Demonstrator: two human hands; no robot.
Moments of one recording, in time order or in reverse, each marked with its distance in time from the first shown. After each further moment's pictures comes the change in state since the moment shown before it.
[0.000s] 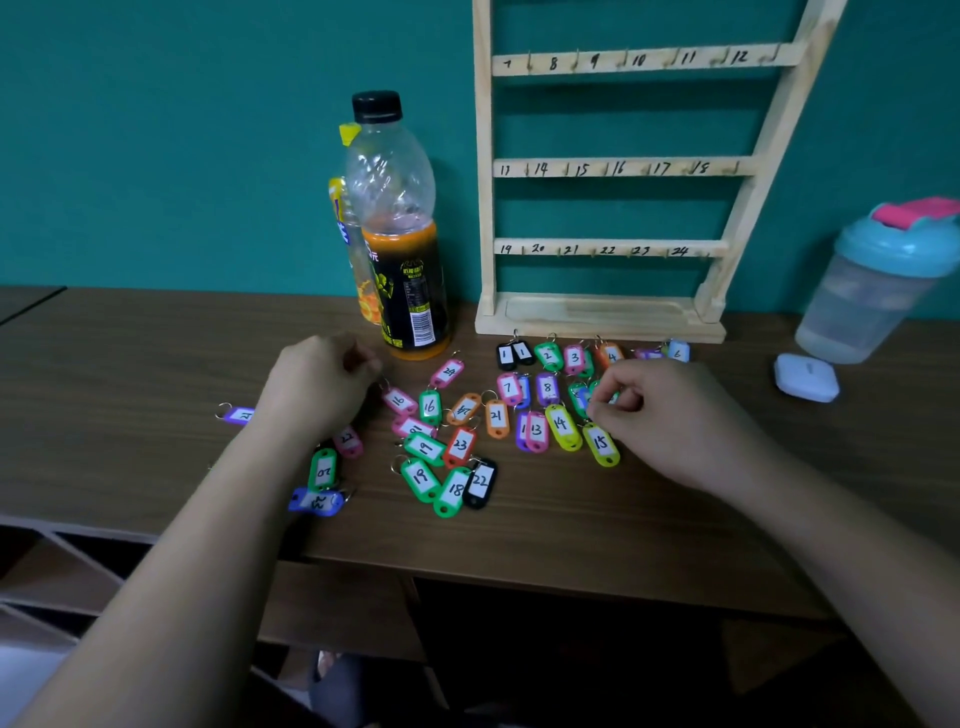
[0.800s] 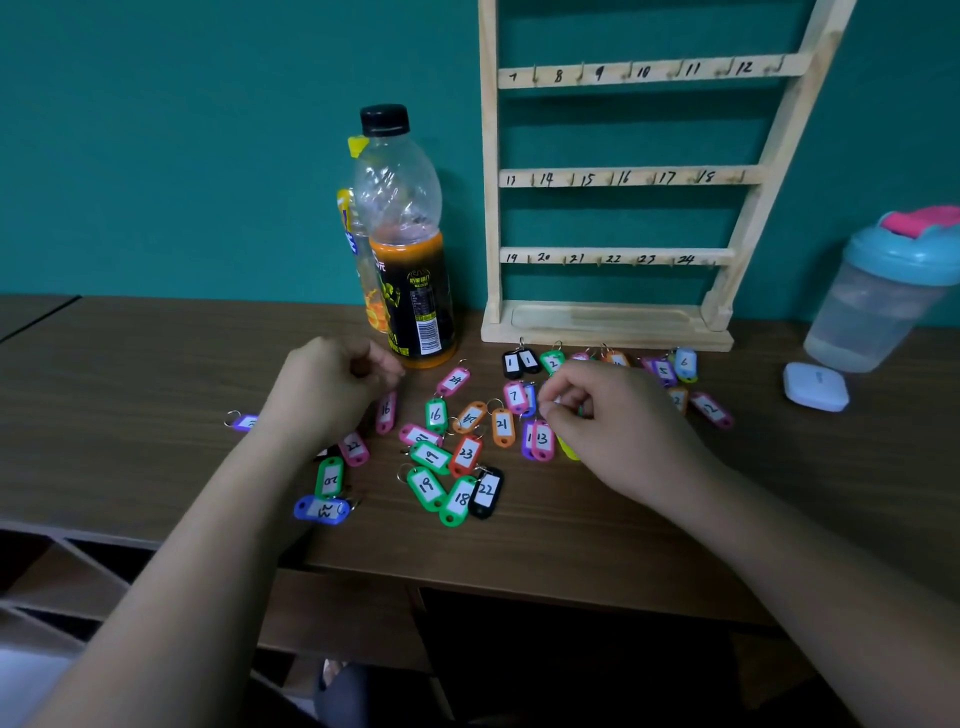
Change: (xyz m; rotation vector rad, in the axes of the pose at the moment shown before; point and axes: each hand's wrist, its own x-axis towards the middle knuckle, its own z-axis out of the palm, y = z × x) left_hand -0.008 0.005 -0.009 -0.198 -0.031 0.056; right_hand 0.006 -0.031 0.030 0.109 0.101 -0.199
